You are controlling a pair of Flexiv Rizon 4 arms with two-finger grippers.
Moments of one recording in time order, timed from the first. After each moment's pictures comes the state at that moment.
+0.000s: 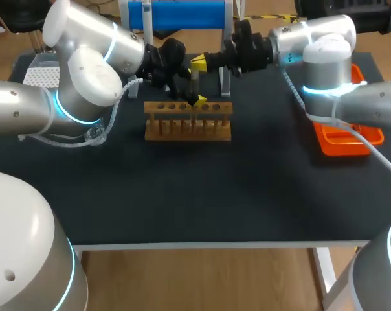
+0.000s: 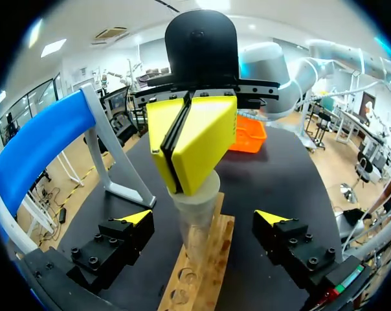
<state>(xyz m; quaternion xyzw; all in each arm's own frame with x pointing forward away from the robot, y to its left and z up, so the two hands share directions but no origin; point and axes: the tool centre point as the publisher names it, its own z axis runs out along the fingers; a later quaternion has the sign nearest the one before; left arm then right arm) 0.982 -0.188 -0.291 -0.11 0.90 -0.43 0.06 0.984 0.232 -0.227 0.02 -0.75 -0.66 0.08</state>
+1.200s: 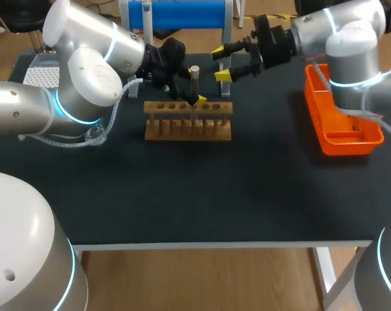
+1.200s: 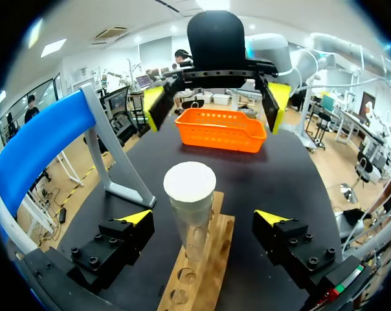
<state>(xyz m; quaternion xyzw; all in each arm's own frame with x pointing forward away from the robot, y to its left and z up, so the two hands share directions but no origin) 0.982 -0.188 -0.291 -0.11 0.90 -0.43 0.06 0.982 0.173 -0.232 0.00 -0.81 -0.59 0.05</state>
